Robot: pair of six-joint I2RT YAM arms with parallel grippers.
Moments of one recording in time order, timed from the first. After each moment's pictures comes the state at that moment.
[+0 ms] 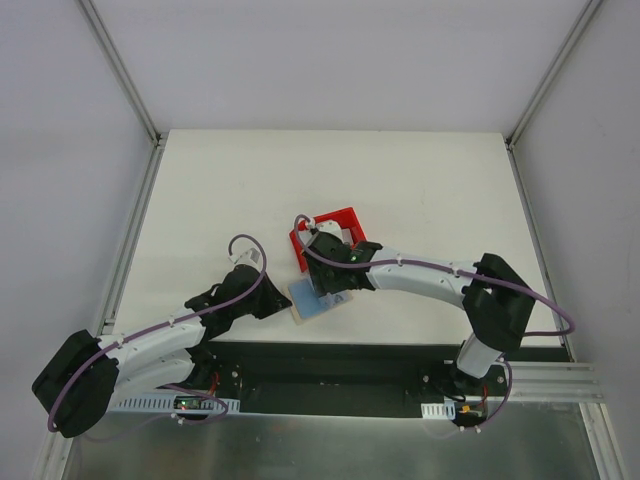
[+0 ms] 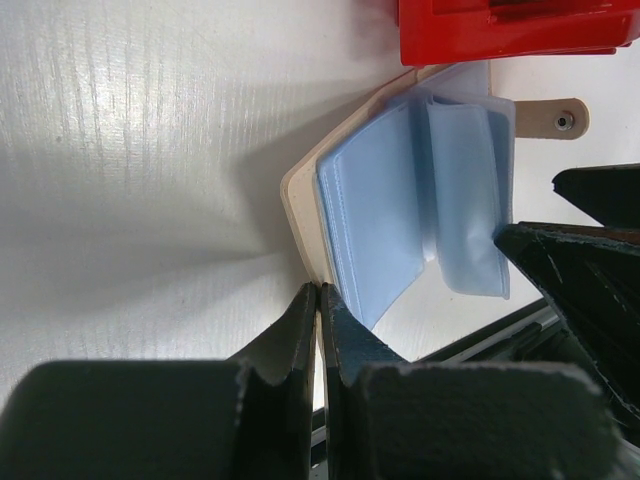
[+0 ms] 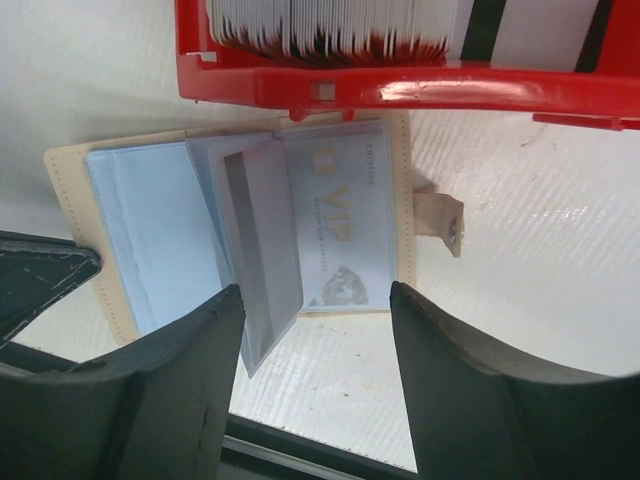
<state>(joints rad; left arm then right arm) -0.72 0.94 0.24 -0.02 0.04 -1.07 1.06 1.68 1.16 -0.59 0.28 0.61</state>
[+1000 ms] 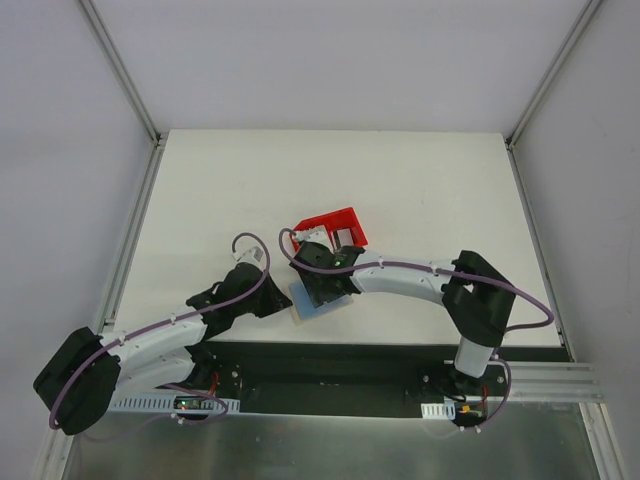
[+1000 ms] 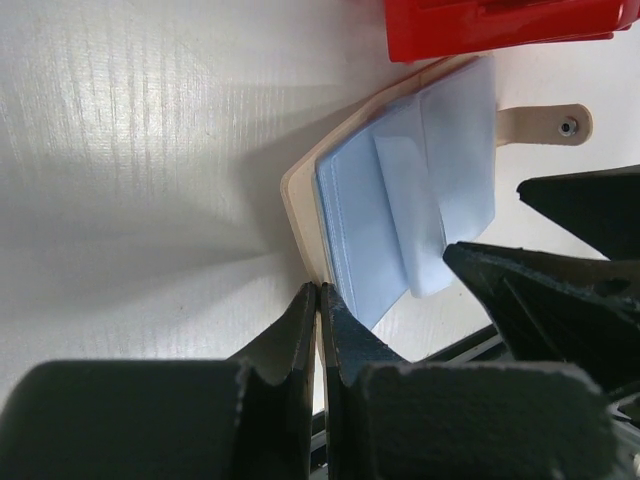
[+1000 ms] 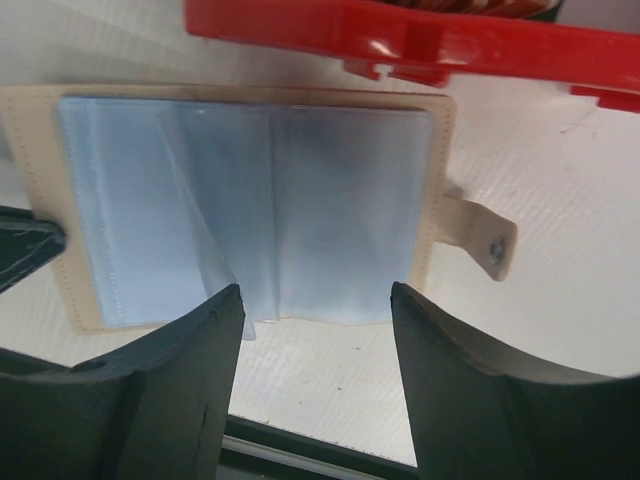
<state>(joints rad) -0.72 0.96 0.26 -0.02 0.05 -1.02 1.12 1.78 1.23 -0.69 0.34 0.56</state>
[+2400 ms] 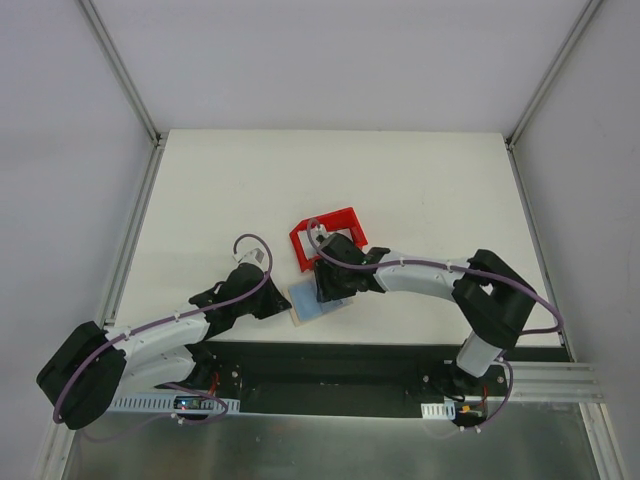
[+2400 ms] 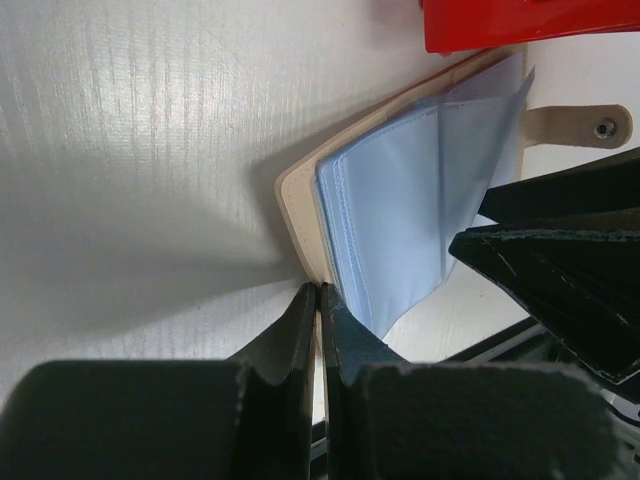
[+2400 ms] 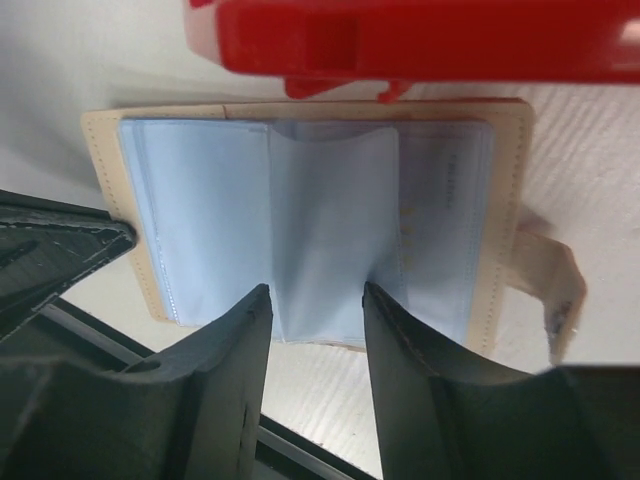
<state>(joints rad) -0.72 1.00 0.26 -0.02 0.05 -1.02 0.98 1.68 0.97 -0.34 0.00 0.64</state>
